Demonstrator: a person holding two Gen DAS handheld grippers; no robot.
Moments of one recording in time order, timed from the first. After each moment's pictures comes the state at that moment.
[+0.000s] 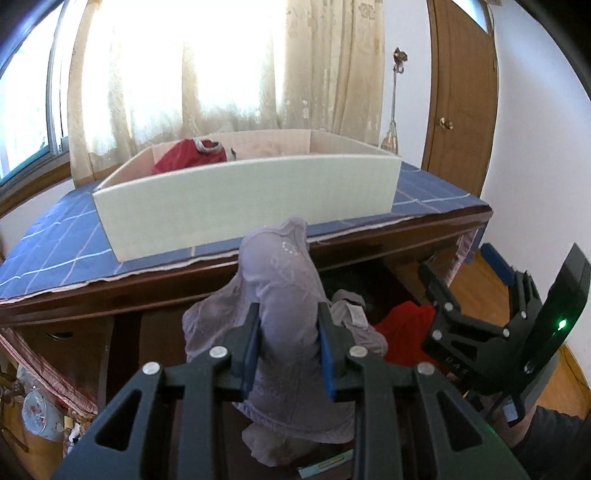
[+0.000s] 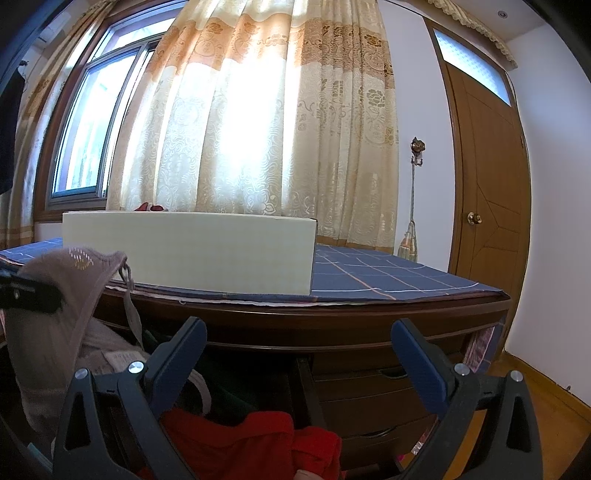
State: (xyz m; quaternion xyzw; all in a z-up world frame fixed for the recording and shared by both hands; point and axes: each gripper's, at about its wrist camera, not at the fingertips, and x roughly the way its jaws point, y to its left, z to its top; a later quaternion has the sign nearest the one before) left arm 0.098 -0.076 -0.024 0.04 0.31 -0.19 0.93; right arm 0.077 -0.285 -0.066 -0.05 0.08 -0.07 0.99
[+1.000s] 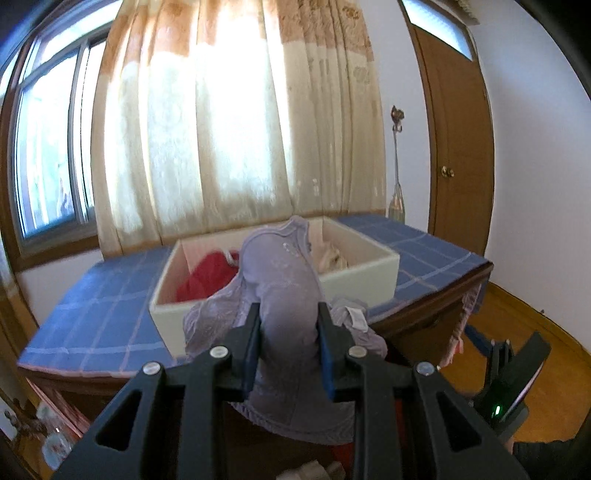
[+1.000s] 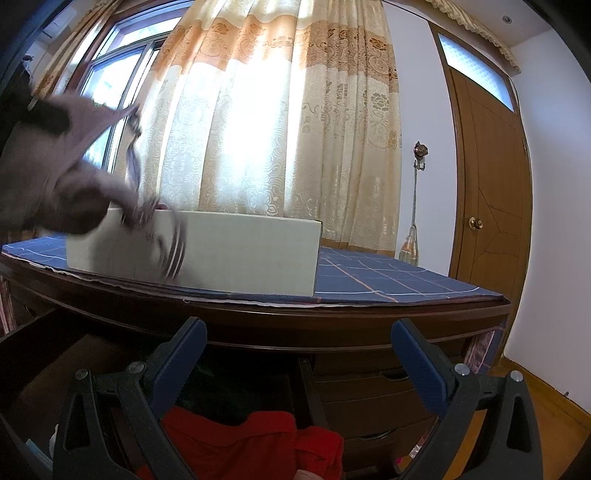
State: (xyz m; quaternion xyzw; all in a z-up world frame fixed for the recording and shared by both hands) left arm 0.078 -0.067 0.073 0.06 0.17 -0.16 0.97; right arm 0.076 -0.279 -0.066 -0.06 0.07 -0.07 0.99
